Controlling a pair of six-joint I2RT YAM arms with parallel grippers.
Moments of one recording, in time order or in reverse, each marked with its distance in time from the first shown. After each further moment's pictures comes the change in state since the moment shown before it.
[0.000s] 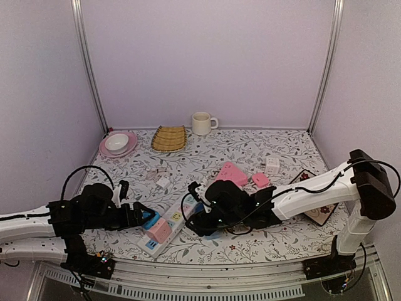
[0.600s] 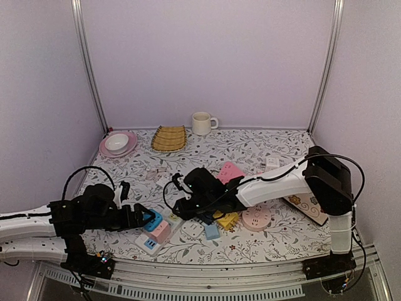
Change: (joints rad) left arm -0.002 0.012 0.000 -0.008 -0.004 0.011; right arm -0.093 0.342 0.331 -0.013 -0.118 -0.005
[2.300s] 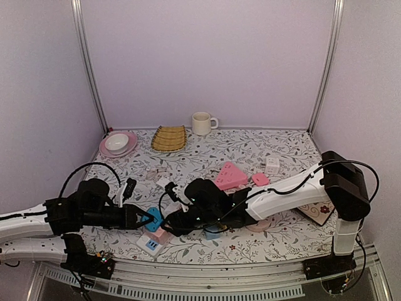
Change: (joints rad) left arm -0.005 -0.031 0.043 0.029 0.199 0.083; right arm 0.109 -0.111 -0.121 0.137 -0.046 0.039
